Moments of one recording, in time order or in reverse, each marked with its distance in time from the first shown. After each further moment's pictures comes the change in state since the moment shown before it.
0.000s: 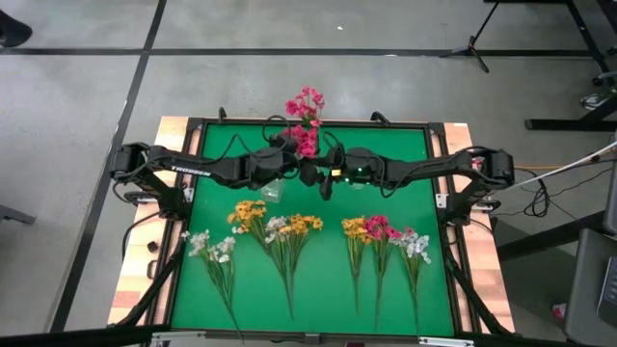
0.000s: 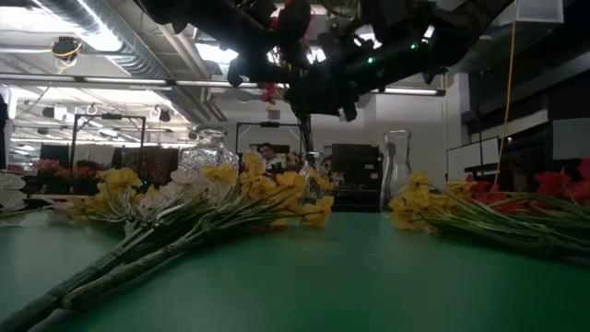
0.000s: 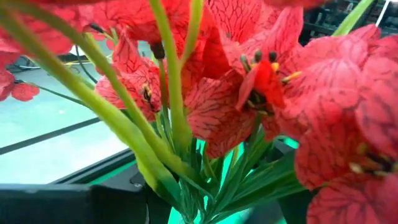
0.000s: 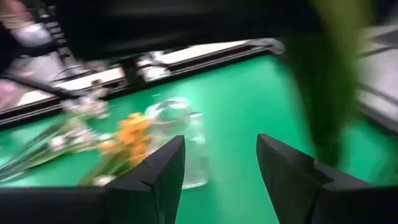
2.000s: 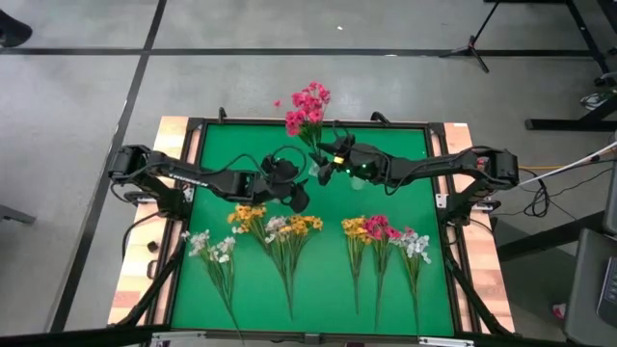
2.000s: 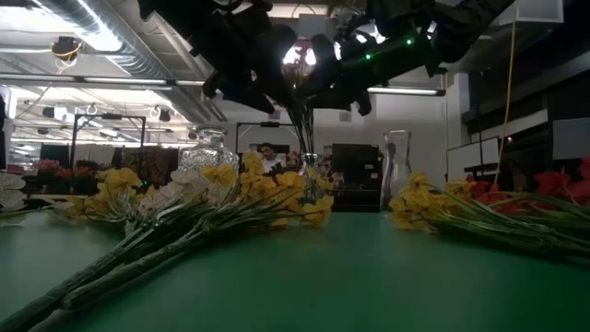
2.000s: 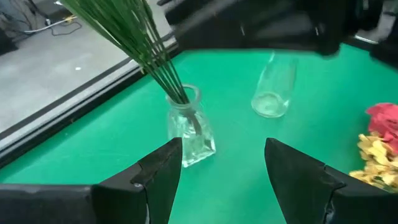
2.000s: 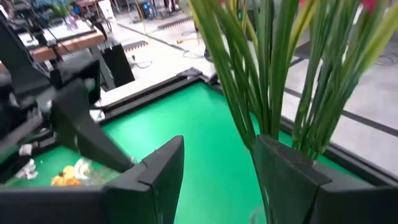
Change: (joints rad) left arm -0.143 0.001 -0.001 -0.421 -0.042 -0.109; right arm -0.015 -0.035 0.002 0.022 0.245 0.082
